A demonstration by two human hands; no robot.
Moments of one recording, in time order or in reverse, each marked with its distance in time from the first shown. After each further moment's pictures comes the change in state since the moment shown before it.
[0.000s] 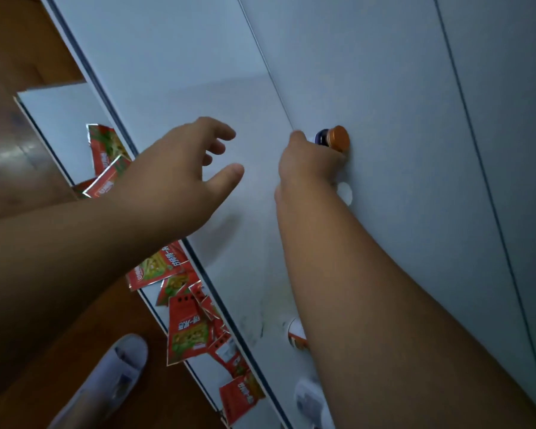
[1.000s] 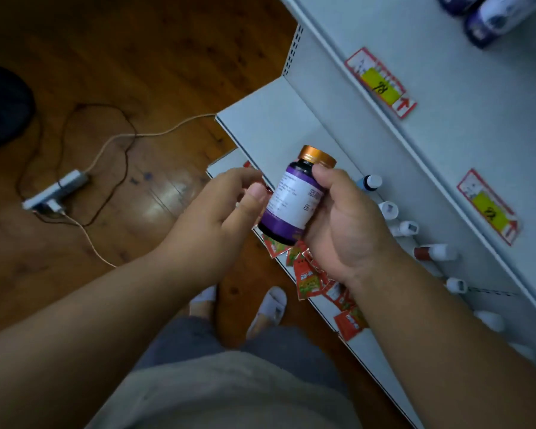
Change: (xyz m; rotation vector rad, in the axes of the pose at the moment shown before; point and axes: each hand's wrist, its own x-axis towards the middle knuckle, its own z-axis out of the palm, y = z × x) left_hand -0.209 0.196 -0.267 0.070 -0.143 -0.031; right_hand -0.344 -0.164 -0.177 0.564 -0.867 0.263
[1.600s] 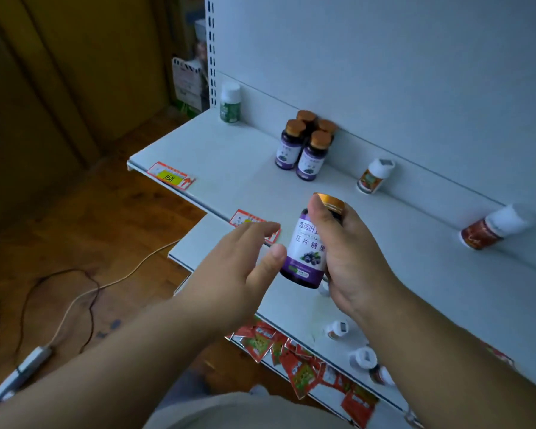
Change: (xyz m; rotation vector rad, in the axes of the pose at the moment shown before) left_hand 0.039 0.162 -0.005 0.288 -0.185 0.464; right_hand -0.088 -0.146 -0.004 -0.149 0.295 -0.483
